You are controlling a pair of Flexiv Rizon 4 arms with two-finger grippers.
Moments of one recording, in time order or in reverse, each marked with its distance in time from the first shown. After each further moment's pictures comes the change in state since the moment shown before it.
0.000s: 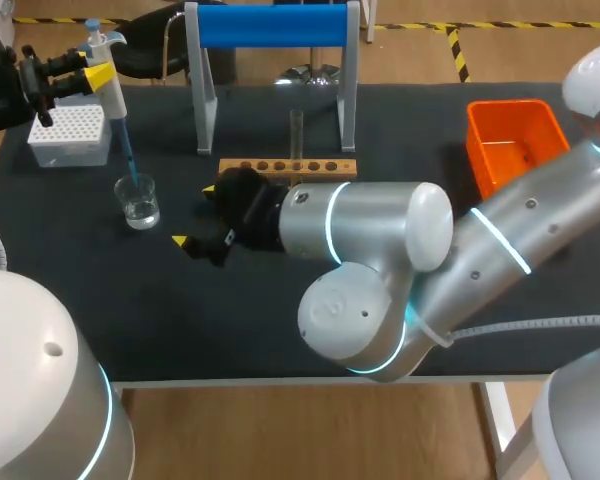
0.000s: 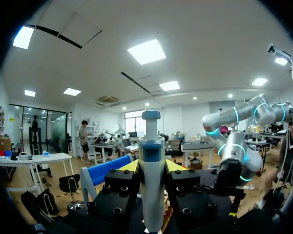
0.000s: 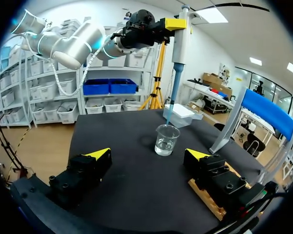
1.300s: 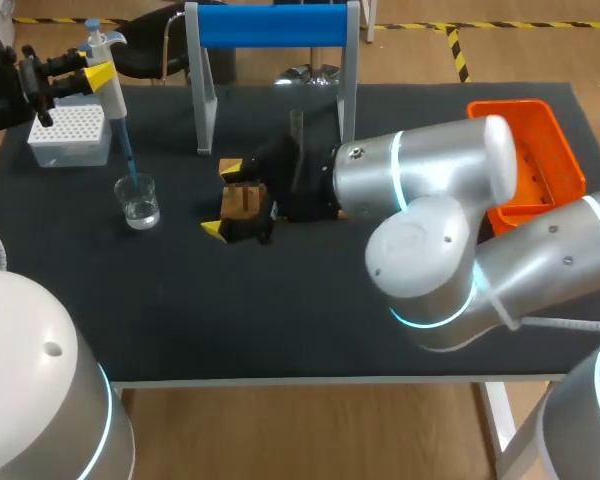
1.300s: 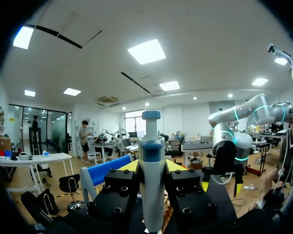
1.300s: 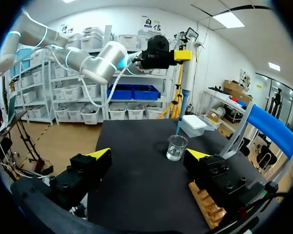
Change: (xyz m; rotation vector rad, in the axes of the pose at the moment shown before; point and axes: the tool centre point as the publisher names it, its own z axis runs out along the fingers) left arm 0.000 0.000 0.000 0.000 0.000 0.000; right arm -0.004 0.029 -0.062 -0.042 0.213 -0.052
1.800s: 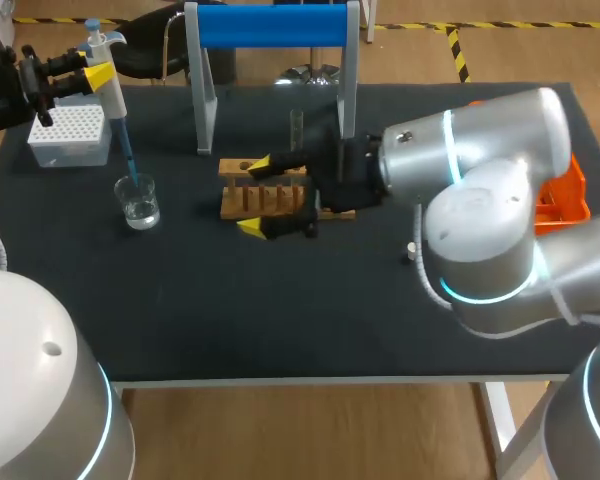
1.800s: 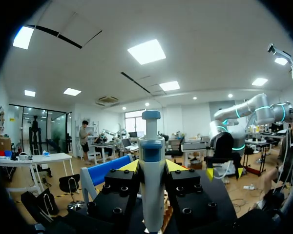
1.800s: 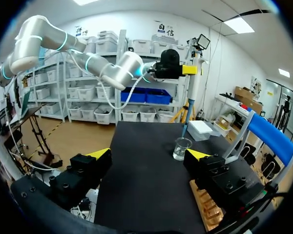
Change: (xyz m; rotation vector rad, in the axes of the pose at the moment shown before) left arm 0.000 0.000 0.000 0.000 0.000 0.000; right arm 0.009 0.006 -0.054 -0.026 0.114 -0.052
